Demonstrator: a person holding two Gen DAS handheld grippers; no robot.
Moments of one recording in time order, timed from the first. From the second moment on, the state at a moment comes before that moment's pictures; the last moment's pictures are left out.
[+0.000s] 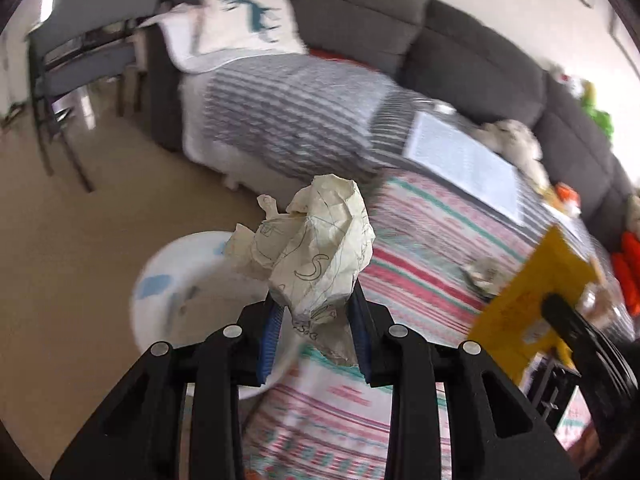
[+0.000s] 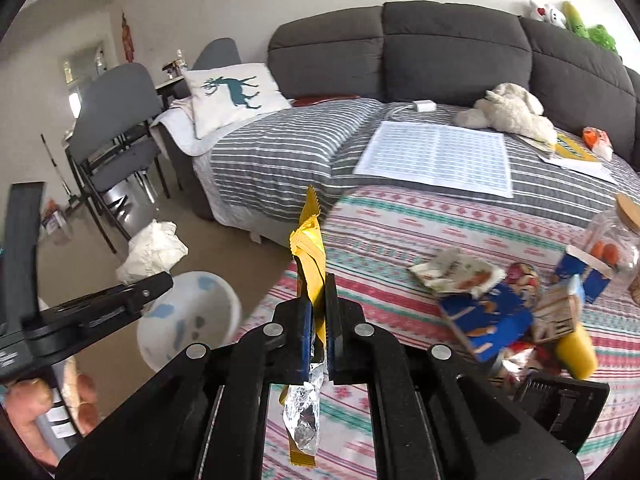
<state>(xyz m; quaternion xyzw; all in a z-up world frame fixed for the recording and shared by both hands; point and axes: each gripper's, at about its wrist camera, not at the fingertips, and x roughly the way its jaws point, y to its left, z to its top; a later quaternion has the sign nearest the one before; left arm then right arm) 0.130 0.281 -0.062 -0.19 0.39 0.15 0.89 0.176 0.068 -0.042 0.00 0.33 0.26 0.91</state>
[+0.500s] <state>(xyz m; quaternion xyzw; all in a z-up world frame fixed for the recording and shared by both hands) 0.101 0.346 -0.059 -0.25 0.37 0.27 0.86 0.171 0.141 -0.048 -0.01 0.33 0.31 0.89</state>
